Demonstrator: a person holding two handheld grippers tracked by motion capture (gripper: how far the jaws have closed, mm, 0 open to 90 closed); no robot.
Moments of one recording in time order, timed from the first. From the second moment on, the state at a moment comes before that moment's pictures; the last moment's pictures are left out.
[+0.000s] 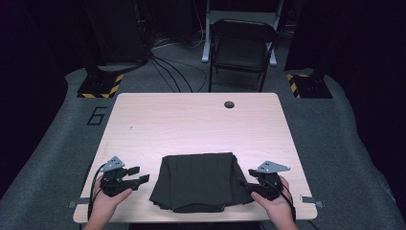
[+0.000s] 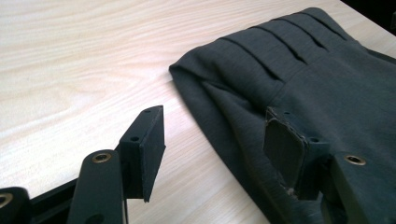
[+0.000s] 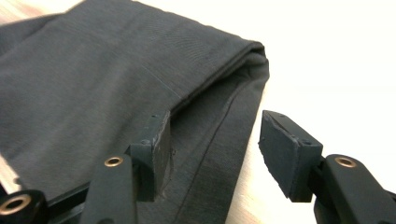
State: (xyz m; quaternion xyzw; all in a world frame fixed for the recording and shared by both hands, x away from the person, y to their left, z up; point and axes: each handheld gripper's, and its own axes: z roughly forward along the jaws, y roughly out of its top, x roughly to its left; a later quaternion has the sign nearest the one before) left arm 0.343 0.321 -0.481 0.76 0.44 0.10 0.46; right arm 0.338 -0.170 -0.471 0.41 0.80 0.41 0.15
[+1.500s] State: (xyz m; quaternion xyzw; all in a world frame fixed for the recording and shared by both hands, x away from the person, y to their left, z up) left arm 0.367 0.323 -0.506 0.78 0.47 0.13 0.40; right arm 0.353 -0.183 -0.504 0.45 0.80 0.38 0.14
